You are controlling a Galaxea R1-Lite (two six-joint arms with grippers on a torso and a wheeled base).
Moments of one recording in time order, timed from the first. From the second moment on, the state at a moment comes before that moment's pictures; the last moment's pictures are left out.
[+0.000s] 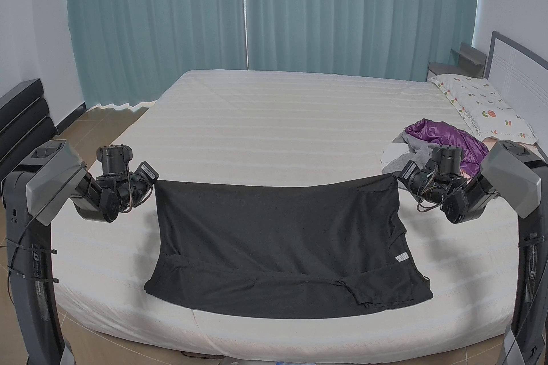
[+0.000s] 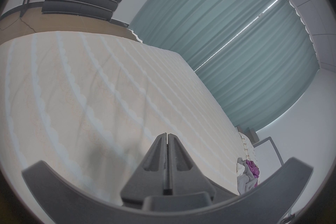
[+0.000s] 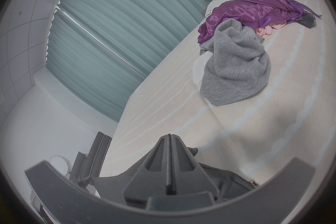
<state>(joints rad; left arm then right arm) 0.05 2.42 -1.27 -0.71 -0.09 -0.82 0.05 2.45 -1.22 -0.86 0.21 0.78</state>
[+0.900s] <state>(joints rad) 0.05 2.33 -0.97 -0.74 -0.11 -0.73 0.02 2.24 -0.77 -0.86 0.31 0.77</state>
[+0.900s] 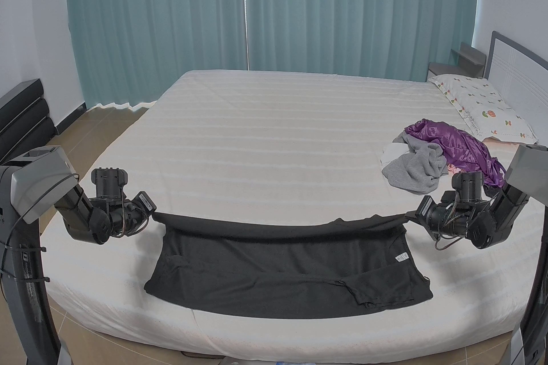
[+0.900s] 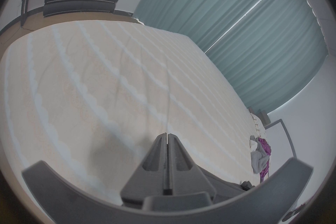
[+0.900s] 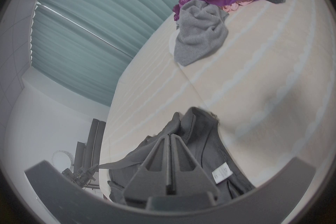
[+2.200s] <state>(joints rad) 0.02 2.26 -0.70 -0.85 -0.15 -0.68 0.01 2.26 -0.57 -0.99 0.33 0.64</state>
